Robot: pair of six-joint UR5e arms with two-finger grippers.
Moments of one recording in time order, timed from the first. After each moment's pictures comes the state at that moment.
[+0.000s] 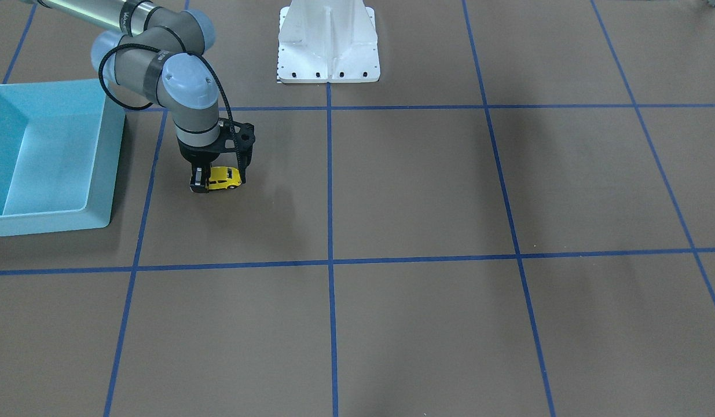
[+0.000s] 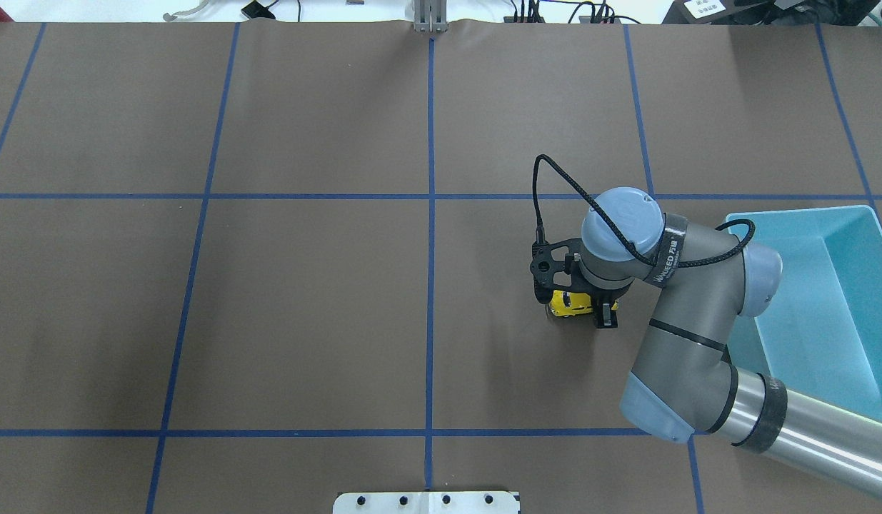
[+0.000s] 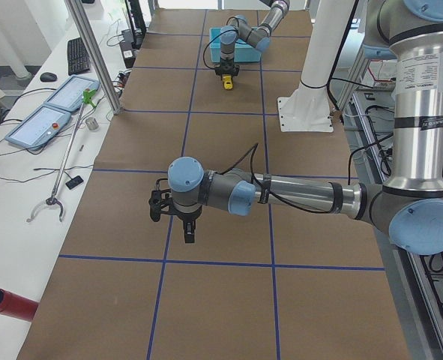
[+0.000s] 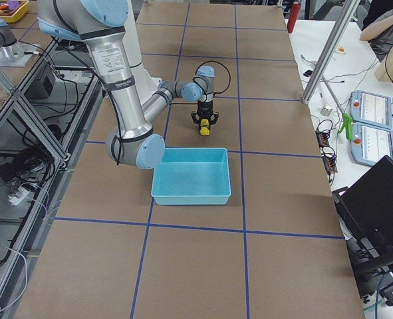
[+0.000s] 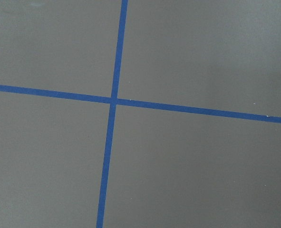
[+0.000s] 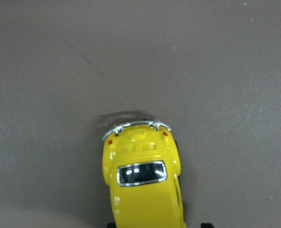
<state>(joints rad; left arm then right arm) -1.49 -1.51 -1.72 -1.72 -2.43 -0.34 0.53 -1.17 1.77 -1.67 1.82 -0.44</state>
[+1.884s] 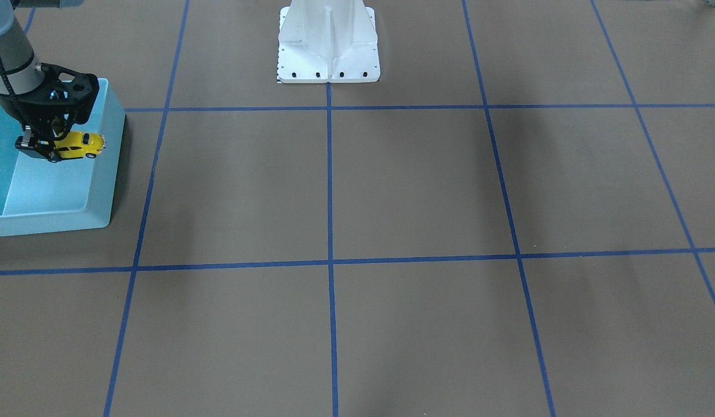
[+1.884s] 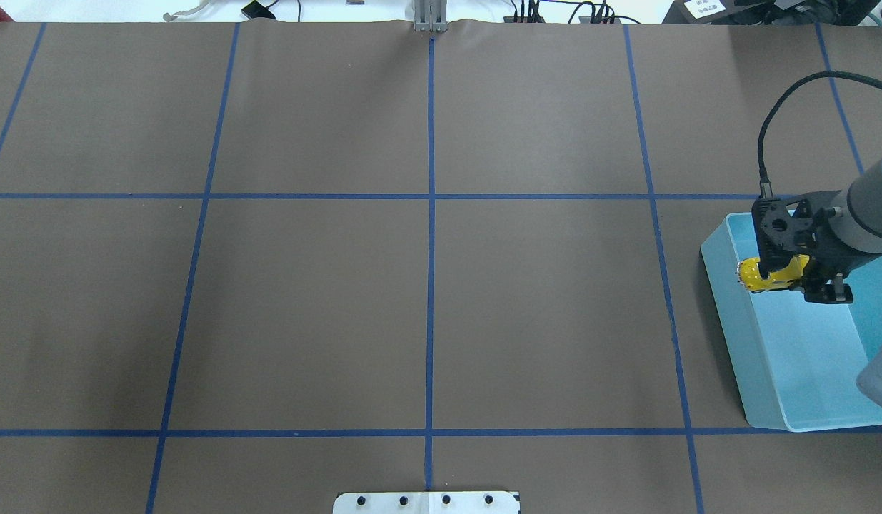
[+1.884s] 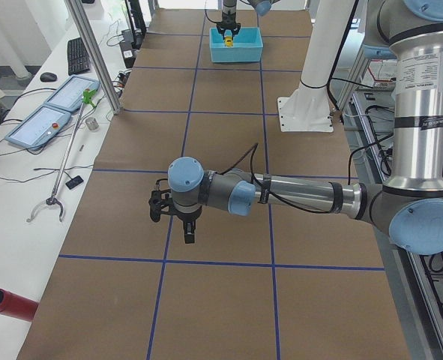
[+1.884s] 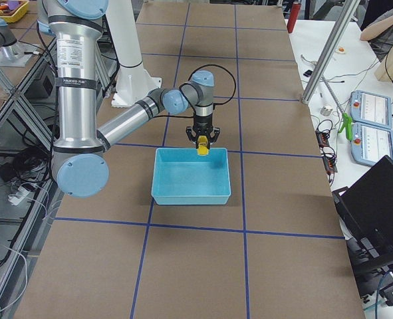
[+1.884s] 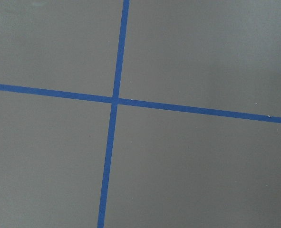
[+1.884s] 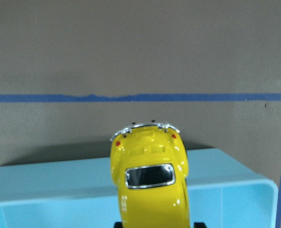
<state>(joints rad) -1.49 -1.51 -1.72 -1.72 -2.43 -0.34 0.87 -1.62 2.15 -1.71 1.95 -0.72</state>
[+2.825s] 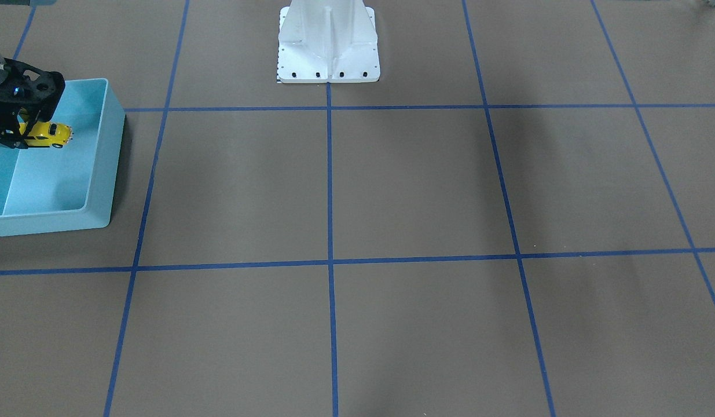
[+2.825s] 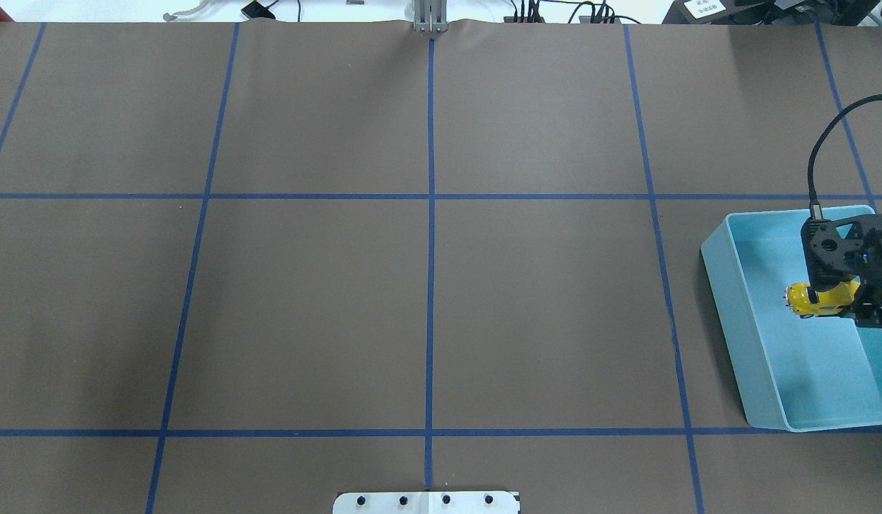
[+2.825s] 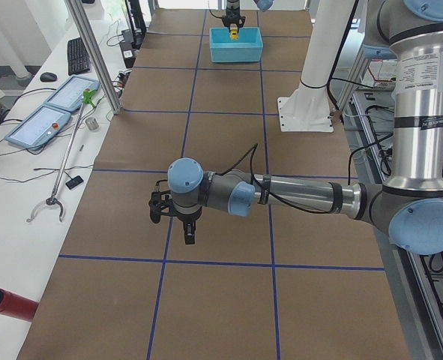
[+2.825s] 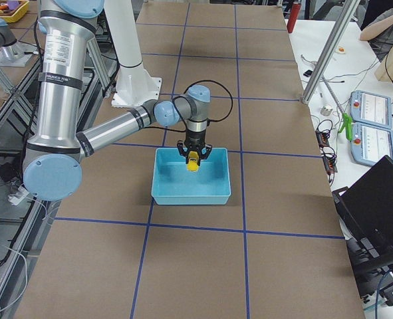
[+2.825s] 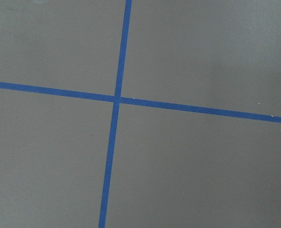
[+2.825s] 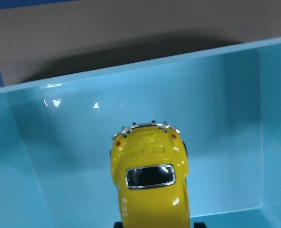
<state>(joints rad) -1.49 -1.51 -1.71 -1.72 -2.43 -0.34 0.90 -1.73 2.15 -1.70 1.99 -0.75</state>
